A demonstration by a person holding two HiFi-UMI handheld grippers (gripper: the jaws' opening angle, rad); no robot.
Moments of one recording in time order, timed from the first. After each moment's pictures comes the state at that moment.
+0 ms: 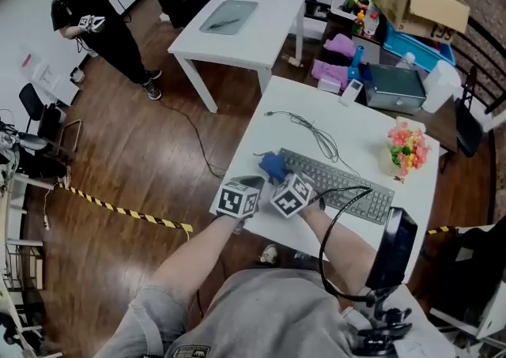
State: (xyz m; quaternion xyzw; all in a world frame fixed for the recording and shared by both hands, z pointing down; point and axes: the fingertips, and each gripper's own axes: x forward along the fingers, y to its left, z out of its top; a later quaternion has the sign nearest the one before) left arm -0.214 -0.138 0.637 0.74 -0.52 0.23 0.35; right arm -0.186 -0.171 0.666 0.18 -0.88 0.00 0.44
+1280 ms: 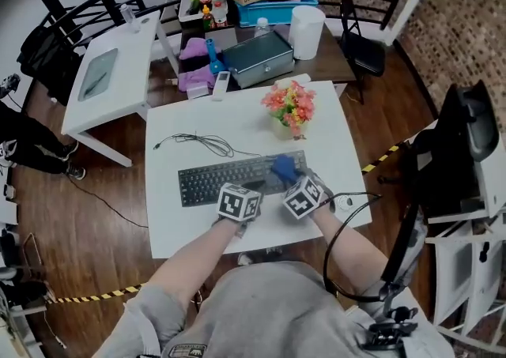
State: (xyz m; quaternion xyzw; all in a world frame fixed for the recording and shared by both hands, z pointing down) left arm 0.083 -0.166 0.635 0.87 -0.27 0.27 0.30; right arm 0.160 -0.178 0.673 0.43 -0.75 0.13 0.48
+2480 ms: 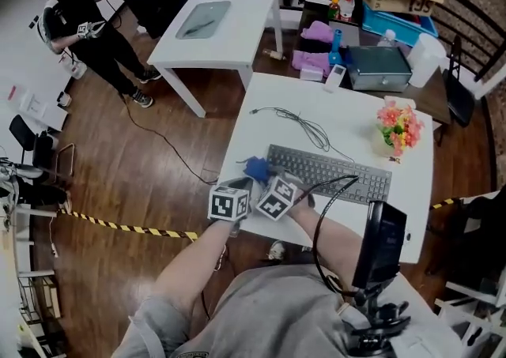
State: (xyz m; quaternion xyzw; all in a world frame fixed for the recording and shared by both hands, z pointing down) left arm -0.232 -0.133 0.642 0.72 -0.54 0.25 0.35; right arm -0.205 -0.148 0.673 0.17 -0.88 0.00 0.45
